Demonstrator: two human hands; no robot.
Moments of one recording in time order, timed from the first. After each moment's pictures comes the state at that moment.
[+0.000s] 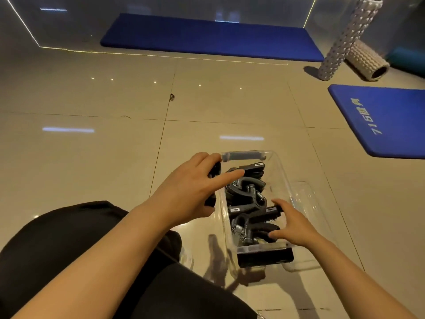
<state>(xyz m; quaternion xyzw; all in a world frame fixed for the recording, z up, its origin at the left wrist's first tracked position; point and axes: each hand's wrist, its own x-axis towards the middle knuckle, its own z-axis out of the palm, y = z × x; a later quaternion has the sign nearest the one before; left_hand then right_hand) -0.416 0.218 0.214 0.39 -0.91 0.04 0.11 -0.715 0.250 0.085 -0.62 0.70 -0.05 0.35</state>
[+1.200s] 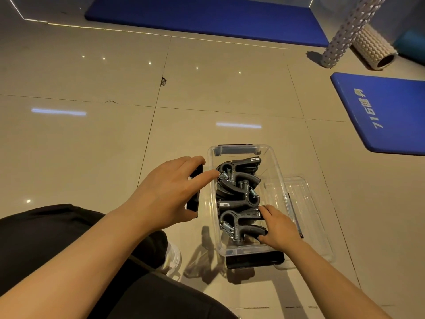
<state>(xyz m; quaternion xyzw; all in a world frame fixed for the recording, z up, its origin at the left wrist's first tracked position) -0.419 0.199 0.195 0.41 -0.91 0.00 0.07 -0.723 0.236 0.029 -0.73 0.65 0.13 0.19</state>
